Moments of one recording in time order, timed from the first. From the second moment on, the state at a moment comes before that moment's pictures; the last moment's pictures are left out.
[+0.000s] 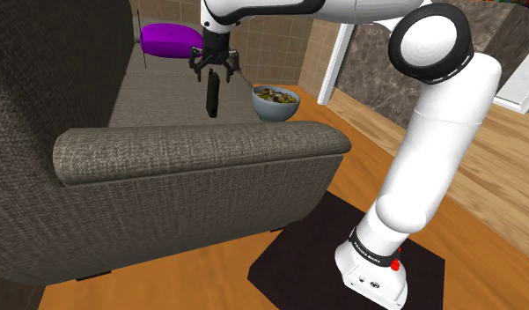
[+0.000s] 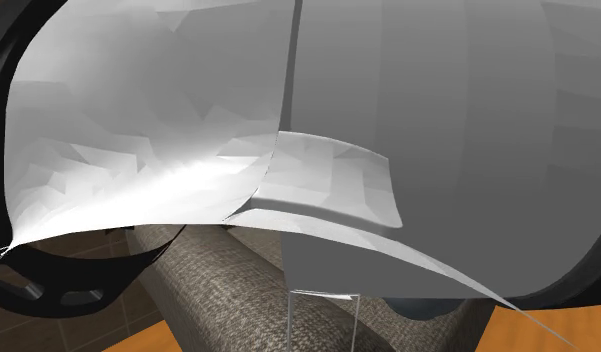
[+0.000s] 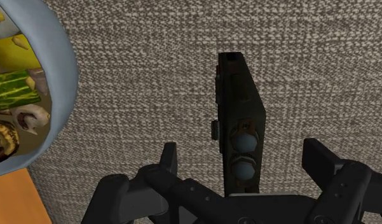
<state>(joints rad) -0.09 0.16 0.24 -1.56 -0.17 1.87 0.72</state>
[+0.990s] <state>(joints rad) -0.09 0.16 0.24 -1.57 -0.17 1.88 0.72</state>
